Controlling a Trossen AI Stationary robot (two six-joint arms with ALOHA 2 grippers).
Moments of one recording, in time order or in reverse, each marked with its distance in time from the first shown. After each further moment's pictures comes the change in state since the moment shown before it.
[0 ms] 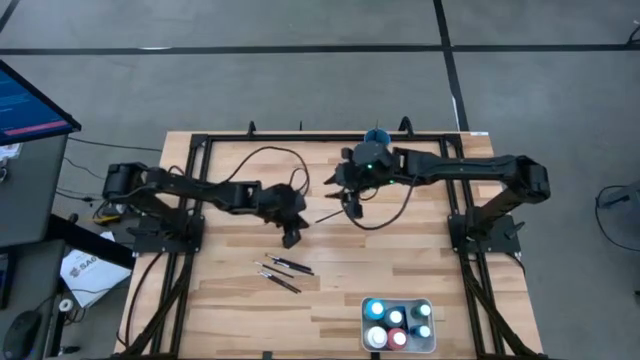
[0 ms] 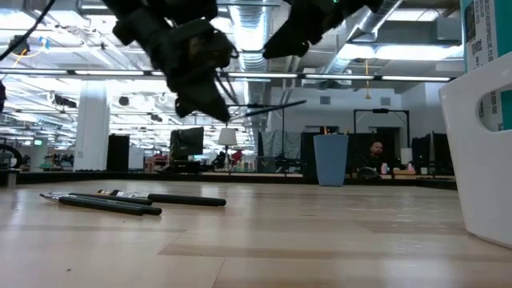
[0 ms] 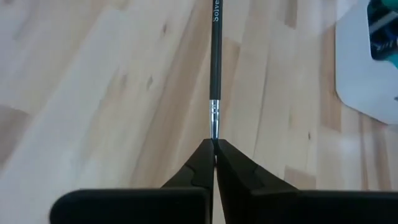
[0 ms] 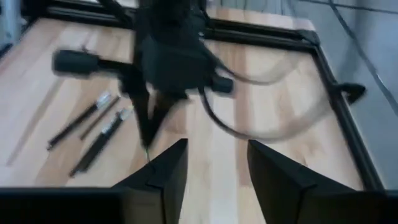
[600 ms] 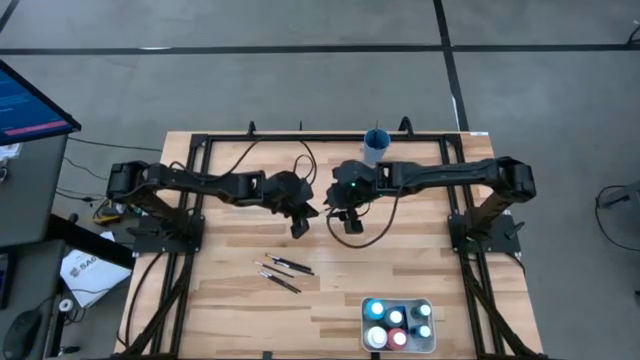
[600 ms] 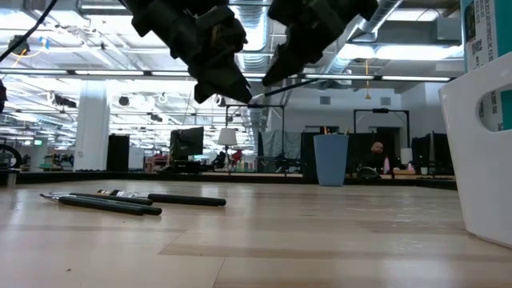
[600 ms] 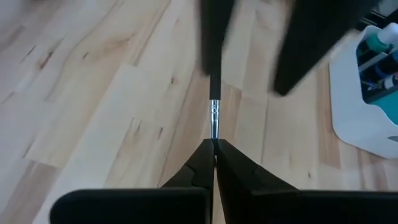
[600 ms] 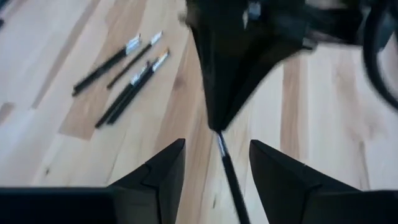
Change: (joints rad) left arm 0.042 0.029 0.117 -0.013 -0.007 0.055; right arm 0.056 0.120 0.027 -0.107 -0.008 -0.057
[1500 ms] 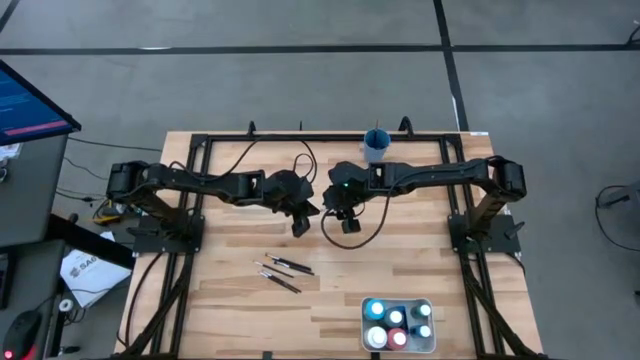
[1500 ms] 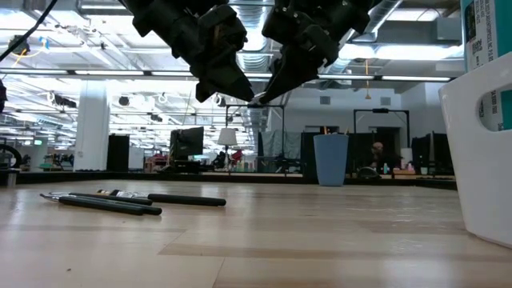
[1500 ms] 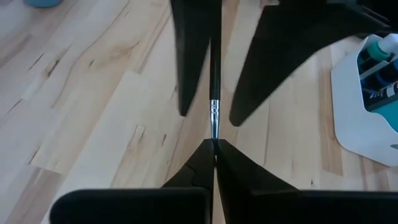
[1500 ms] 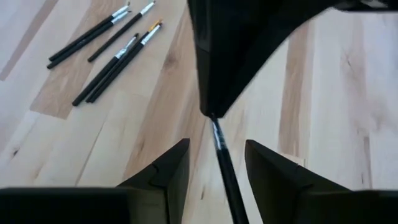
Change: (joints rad) left arm -0.003 -0.001 0.000 0.020 -0.010 -0.001; right arm -0.015 0.068 0.000 0.007 0.000 -0.073
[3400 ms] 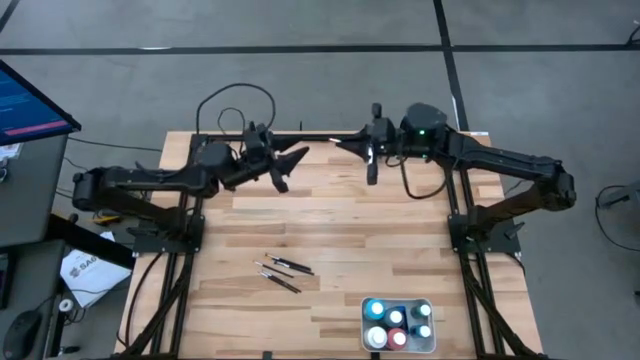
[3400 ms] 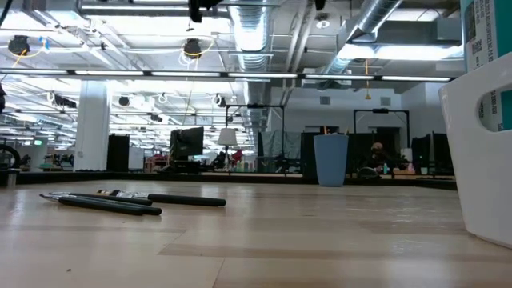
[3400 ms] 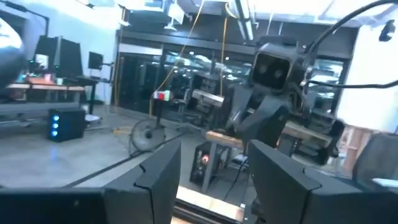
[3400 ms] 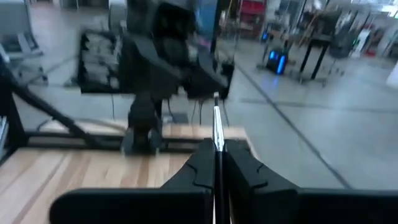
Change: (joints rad) left arm 0.078 -0.319 -0.117 0.751 -0.258 0.156; right arm -0.165 -0.401 0.000 0.345 -0.023 0.199
